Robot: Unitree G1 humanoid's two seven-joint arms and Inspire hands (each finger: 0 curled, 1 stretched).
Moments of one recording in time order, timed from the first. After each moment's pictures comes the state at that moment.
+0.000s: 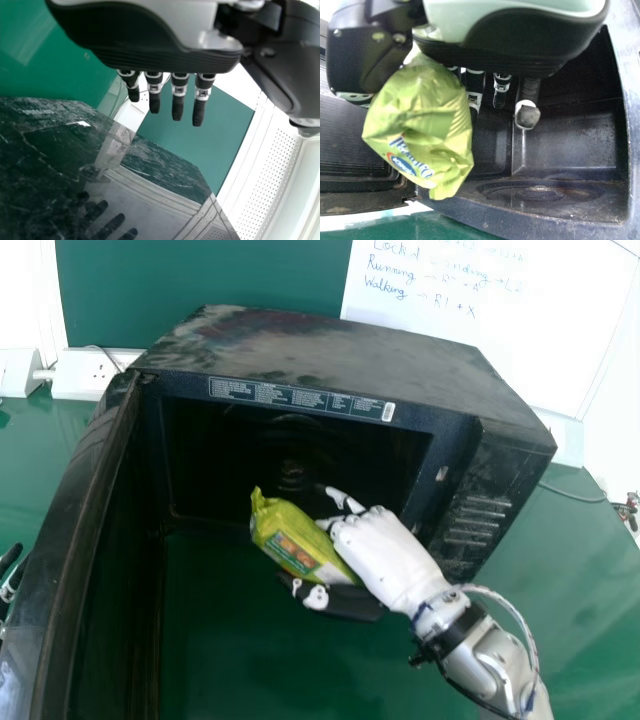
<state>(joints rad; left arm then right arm) 0.89 0.07 0.42 -0.85 -0.92 -0.05 -0.33 -0.39 -0.58 0.17 -0.20 -0.77 -0.36 0.21</state>
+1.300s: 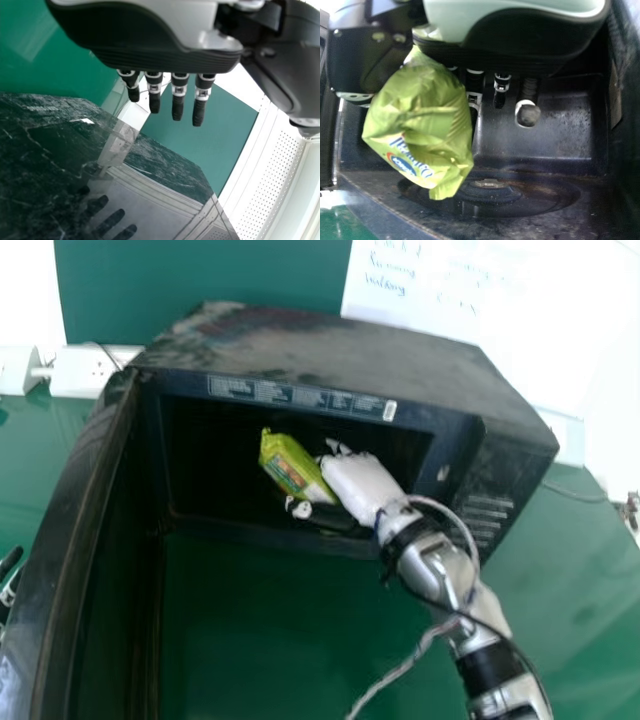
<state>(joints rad) 0.92 0.06 0.41 -0.86 -0.93 -0.05 -0.34 -0.90 -0.43 0.36 0.53 -0.87 -0.28 0.04</state>
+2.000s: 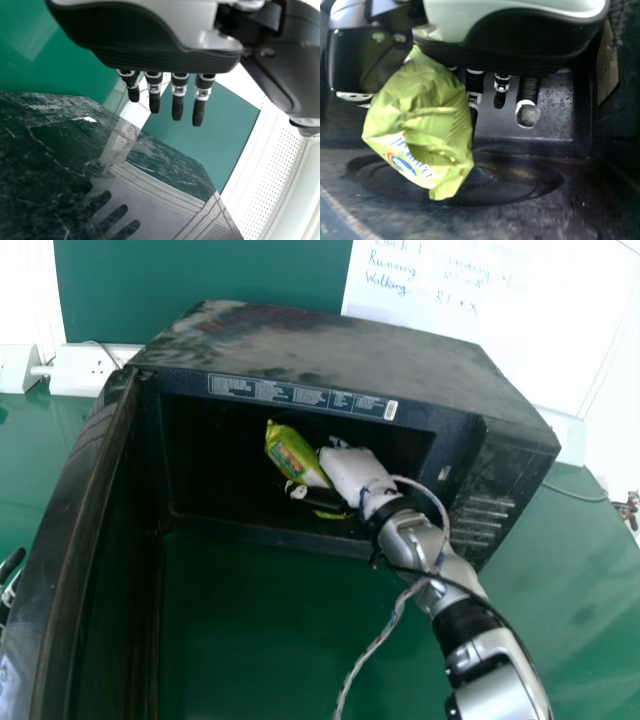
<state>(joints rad) 0.93 0.06 0.41 -0.86 -0.94 -0.05 -0.35 -1.18 -0.32 0.48 1.05 -0.87 -0.25 -0.12</state>
